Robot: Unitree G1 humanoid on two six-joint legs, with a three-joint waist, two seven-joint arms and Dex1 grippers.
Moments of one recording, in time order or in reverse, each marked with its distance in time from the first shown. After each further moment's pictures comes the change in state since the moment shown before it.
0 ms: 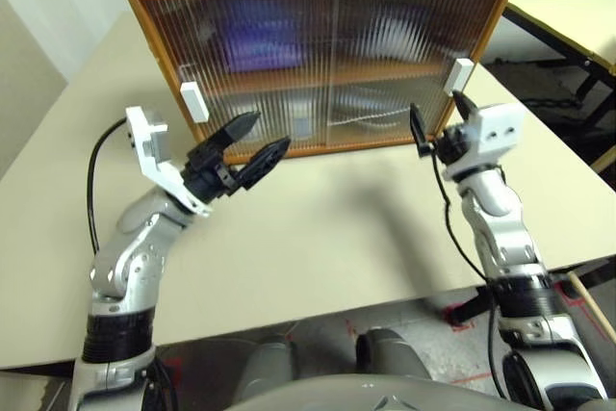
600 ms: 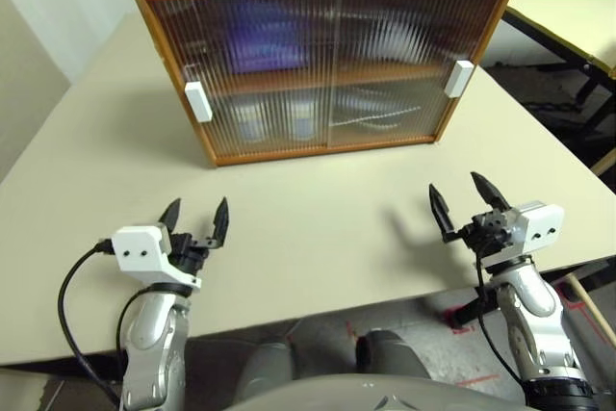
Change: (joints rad) left arm 0.446 -0.281 0.055 0.048 0.533 -0.451 0.517; right arm 0.404 0.027 -0.048 -0.060 0.078 -0.223 0.133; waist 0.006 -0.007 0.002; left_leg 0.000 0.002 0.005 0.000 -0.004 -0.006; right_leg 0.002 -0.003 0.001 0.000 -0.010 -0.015
